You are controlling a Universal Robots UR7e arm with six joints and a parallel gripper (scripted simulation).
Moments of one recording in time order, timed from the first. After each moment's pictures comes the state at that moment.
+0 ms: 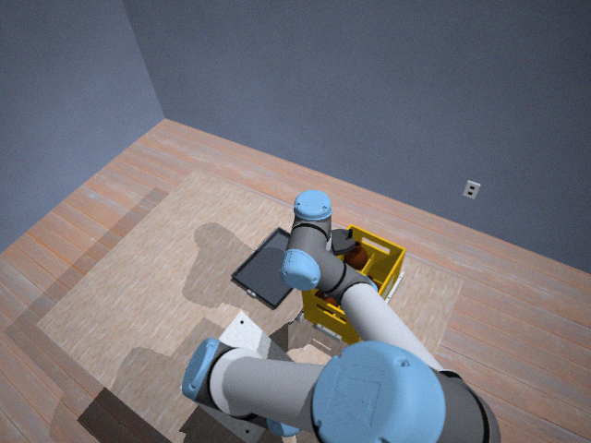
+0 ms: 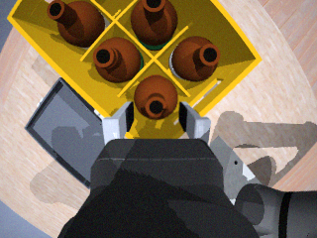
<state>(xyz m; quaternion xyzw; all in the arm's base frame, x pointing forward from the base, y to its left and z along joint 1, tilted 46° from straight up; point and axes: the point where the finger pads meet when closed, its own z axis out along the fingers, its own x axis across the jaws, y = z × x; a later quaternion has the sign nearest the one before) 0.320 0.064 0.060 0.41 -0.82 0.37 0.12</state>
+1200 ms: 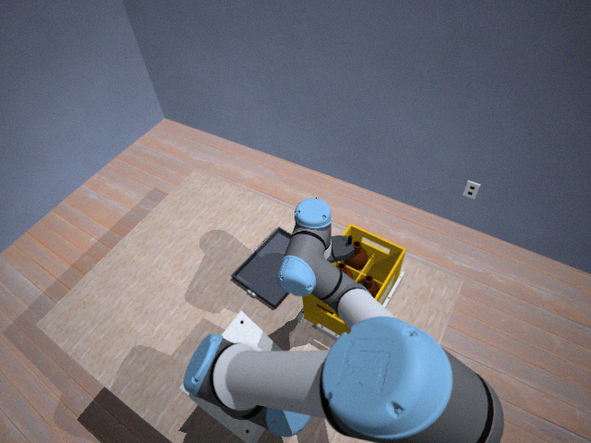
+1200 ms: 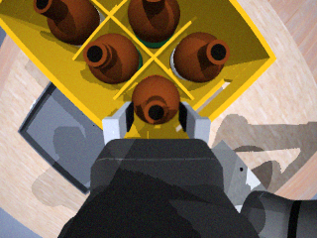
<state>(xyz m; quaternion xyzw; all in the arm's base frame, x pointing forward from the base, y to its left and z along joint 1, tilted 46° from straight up) 0.323 0.046 0.042 0.41 -0.82 0.37 0.12</state>
